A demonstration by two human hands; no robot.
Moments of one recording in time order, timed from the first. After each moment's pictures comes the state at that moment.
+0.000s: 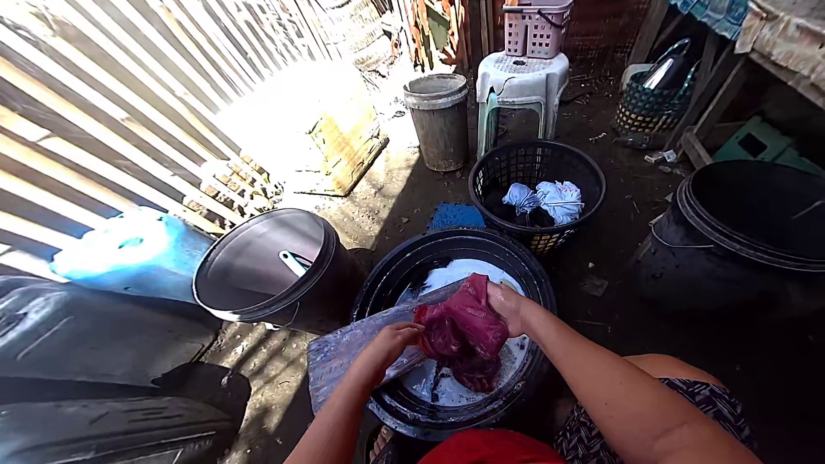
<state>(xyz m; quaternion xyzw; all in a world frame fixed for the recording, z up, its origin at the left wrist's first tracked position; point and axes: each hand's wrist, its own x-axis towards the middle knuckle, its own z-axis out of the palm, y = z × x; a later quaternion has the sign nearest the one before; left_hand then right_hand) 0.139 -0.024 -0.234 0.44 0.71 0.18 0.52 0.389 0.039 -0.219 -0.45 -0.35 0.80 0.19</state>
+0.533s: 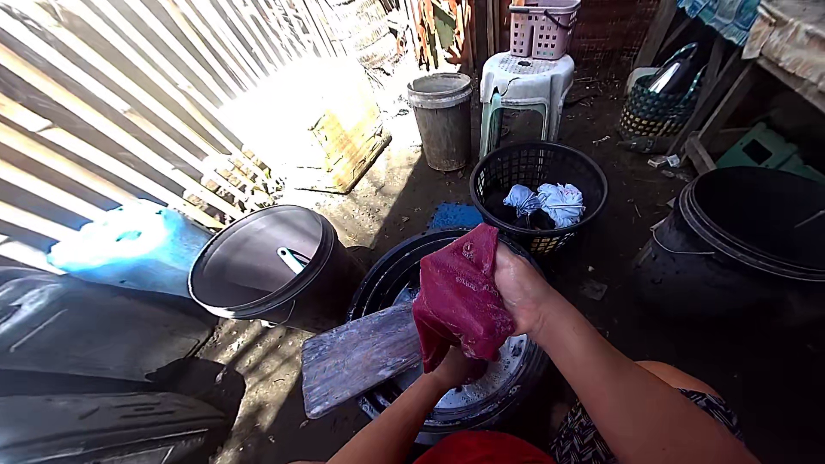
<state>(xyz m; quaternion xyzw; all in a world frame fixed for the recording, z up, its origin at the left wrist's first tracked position) 0.239 -0.031 -0.292 0.71 0.59 -0.14 0.36 0.395 0.010 -0.101 -0.23 -0.31 0.85 0.35</state>
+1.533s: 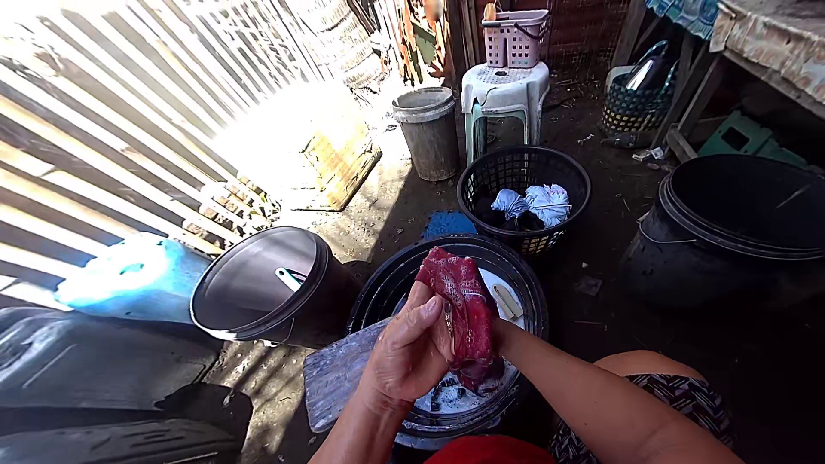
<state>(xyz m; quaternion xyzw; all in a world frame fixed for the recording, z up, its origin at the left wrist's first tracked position) 0.241 -0.045 -0.121 0.34 0.09 0.49 0.80 0.372 0.026 -0.236 -0.37 -0.88 0.29 0.06</state>
